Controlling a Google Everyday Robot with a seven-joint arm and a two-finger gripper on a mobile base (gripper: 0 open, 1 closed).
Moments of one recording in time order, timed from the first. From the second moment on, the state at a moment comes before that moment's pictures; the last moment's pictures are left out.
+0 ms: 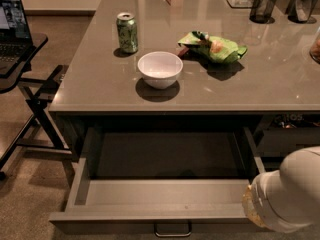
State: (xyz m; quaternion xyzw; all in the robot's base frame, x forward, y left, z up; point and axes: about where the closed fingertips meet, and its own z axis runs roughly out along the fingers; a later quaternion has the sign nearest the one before) arm 0.315 -0.210 0.729 -0.75 0.66 -0.07 0.08
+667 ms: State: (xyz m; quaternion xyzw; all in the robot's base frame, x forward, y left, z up) arm 0.274 -0.194 0.714 -0.78 0.61 -0.09 0.10
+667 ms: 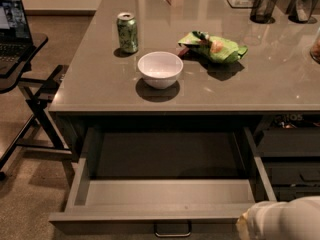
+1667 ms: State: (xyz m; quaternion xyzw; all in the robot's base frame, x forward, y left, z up) arm 0.285 -0.204 0.629 -0.79 0.61 -0.07 0.06
